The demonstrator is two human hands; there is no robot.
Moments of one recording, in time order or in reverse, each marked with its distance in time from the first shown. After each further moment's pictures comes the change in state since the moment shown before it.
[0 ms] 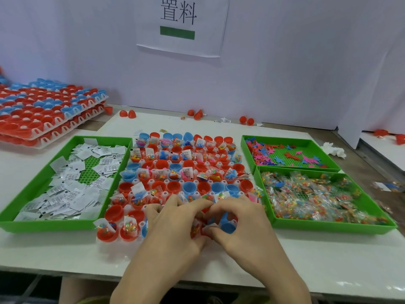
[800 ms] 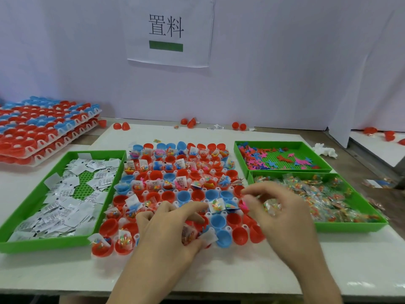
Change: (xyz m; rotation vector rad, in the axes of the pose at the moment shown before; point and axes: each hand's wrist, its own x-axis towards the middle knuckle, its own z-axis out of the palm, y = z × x) left_hand -0.003 0.011 -0.020 -0.040 -0.006 -0.031; right_hand -0.005 0.017 -0.048 0.086 0.414 0.009
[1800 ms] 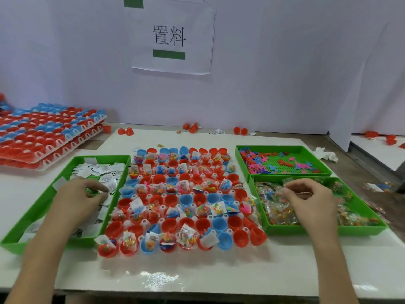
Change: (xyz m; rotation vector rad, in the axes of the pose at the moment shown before) left_hand 0.047 -0.136 -0.076 0.057 0.264 -0.467; right_hand 0.042 0.090 -0.021 -0.063 0.249 0.308
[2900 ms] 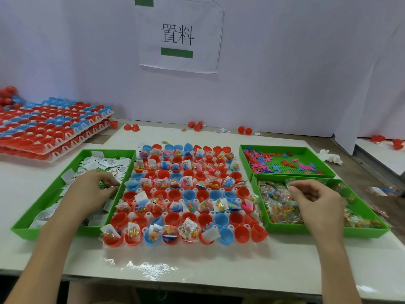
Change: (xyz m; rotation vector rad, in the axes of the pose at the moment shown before) left_hand 0.018 -0.012 0.014 -0.029 -0.026 0.113; right_hand 0.001 0.015 -0.002 0.137 0.027 -0.100
